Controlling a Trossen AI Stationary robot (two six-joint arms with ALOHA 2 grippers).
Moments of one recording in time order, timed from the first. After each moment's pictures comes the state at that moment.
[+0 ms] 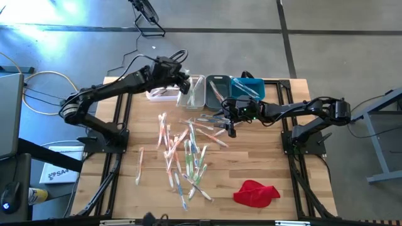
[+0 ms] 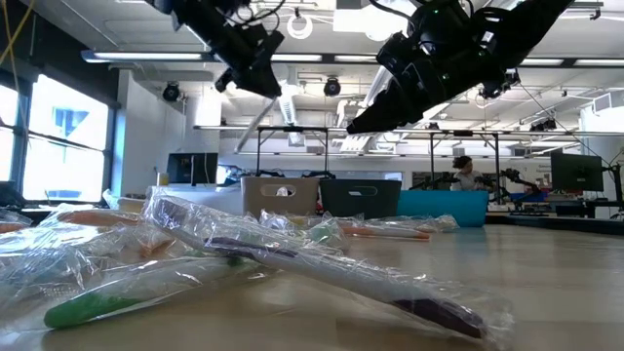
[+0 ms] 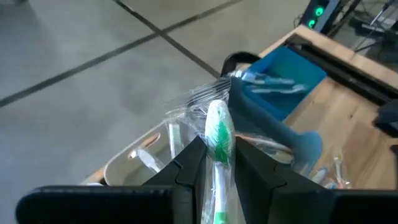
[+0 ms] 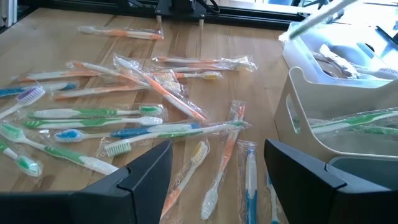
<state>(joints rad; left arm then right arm) 0.54 1.40 1.21 -0.28 -0.14 -0.21 -0.26 1.43 0.69 0.30 -0.23 -0.19</state>
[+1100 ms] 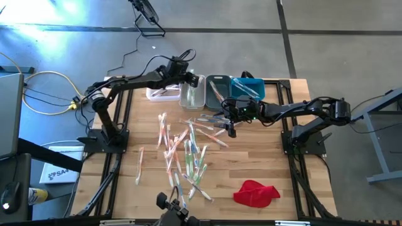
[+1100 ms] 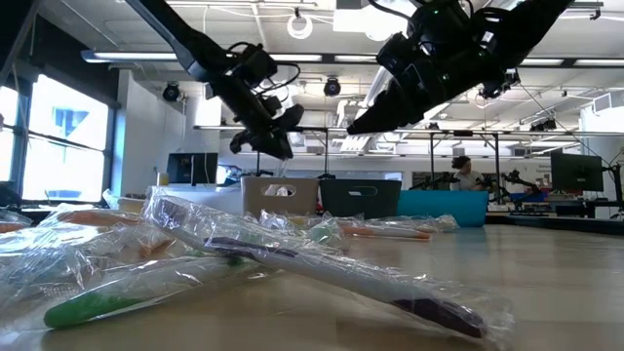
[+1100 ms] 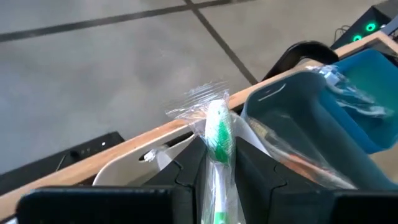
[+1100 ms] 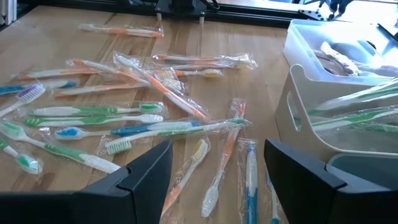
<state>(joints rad) 0.66 1.74 1.20 -0.02 -0.12 -0.39 -0.26 1.43 0.69 0.29 -0.23 -0.19</state>
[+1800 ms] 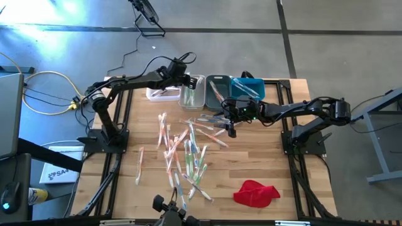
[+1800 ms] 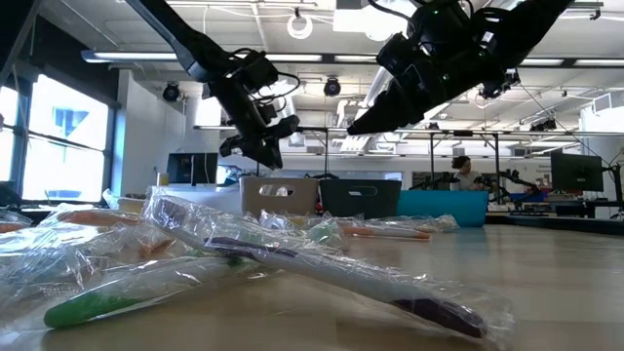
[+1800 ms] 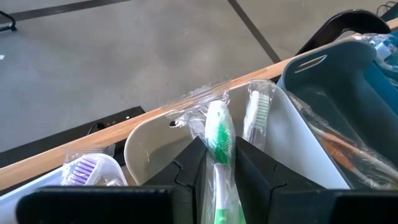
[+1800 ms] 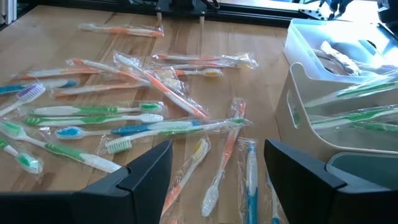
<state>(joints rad) 0.66 1.74 1.20 -0.14 -0.19 -0.41 -0.26 1.43 0.69 0.28 -0.23 -0.19</state>
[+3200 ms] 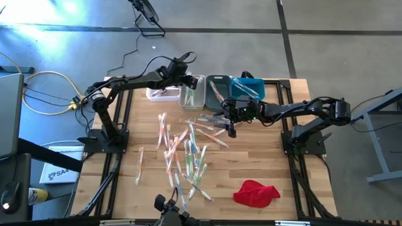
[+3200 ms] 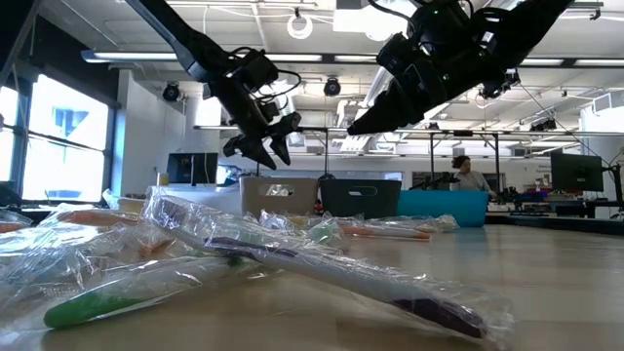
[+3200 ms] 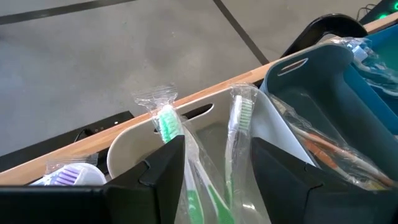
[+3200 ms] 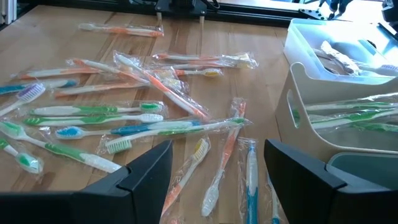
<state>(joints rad) 0.66 1.74 1.20 -0.11 -0.14 -0.40 -0.26 1.43 0.69 0.28 -0.23 -0.19</state>
